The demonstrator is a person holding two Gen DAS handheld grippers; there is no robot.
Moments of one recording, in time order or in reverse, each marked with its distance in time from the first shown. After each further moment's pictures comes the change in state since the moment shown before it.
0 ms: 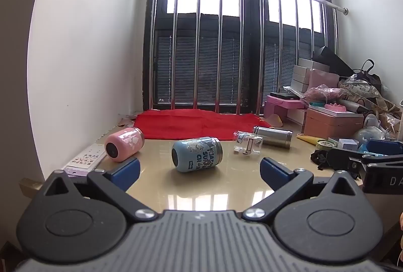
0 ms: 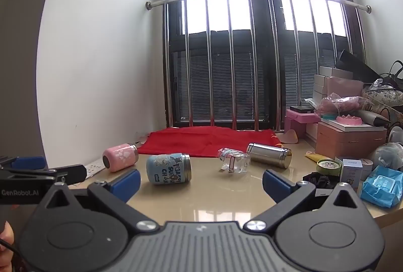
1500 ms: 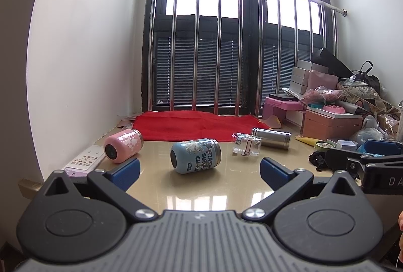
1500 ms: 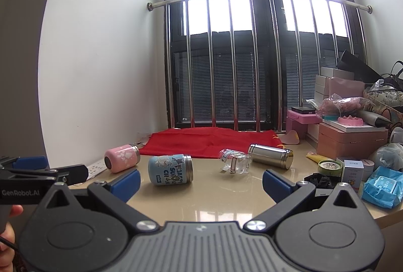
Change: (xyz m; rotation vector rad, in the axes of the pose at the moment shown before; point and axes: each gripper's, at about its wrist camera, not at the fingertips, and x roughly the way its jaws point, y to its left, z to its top) left arm -0.001 0.001 0.003 0.008 0.001 -0.002; right arm -0.002 0.002 -0.001 -0.005 -0.002 0.005
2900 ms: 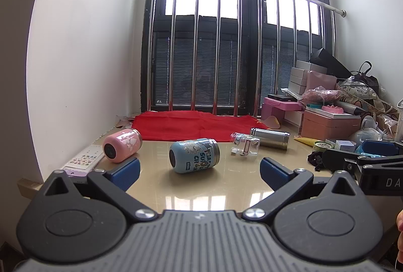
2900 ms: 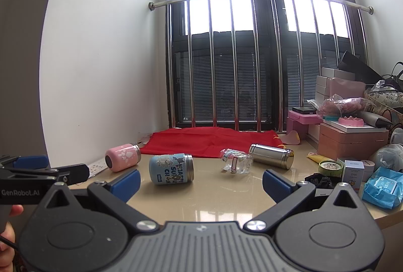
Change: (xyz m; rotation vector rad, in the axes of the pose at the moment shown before) left arm -0.001 -0.002 0.000 -0.003 -0.004 -0.003; right arm 0.000 0.003 0.003 -0.003 0.001 0.002
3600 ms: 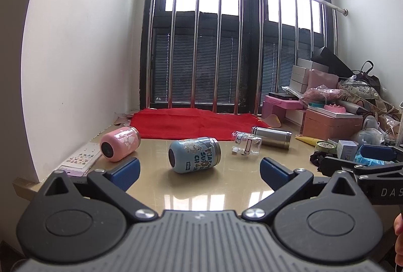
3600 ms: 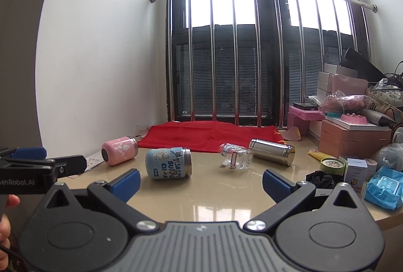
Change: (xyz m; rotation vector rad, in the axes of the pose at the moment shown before) left arm 0.019 0.005 -0.002 -0.010 0.016 -0.009; right arm 0.019 -0.003 -0.004 -0.018 0.030 -0.001
